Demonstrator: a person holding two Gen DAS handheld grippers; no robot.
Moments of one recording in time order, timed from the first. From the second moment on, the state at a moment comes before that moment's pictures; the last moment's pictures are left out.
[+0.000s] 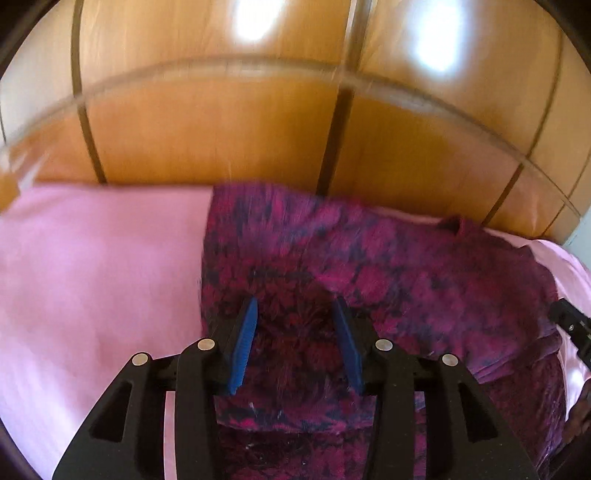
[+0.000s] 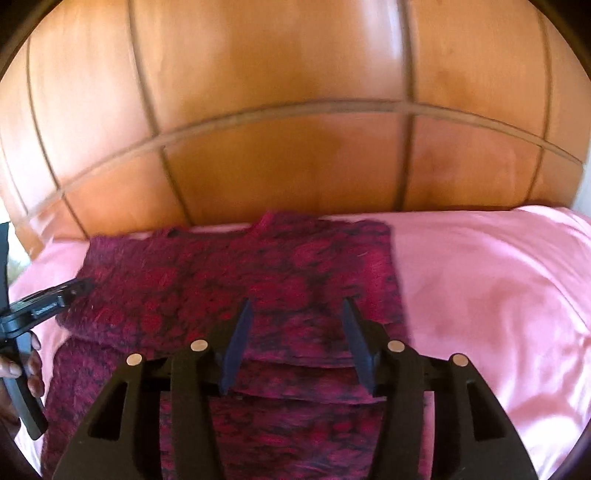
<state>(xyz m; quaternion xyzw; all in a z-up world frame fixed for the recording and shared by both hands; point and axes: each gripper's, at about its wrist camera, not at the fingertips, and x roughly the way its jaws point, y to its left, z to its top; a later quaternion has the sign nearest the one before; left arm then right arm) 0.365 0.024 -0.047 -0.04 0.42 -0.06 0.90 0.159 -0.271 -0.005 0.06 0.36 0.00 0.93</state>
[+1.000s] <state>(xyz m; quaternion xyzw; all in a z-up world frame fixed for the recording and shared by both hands) 0.215 0.028 0.018 -0.05 0.33 -0.04 0.94 0.103 -0.230 -0.047 0.03 0.43 -0.02 0.90</state>
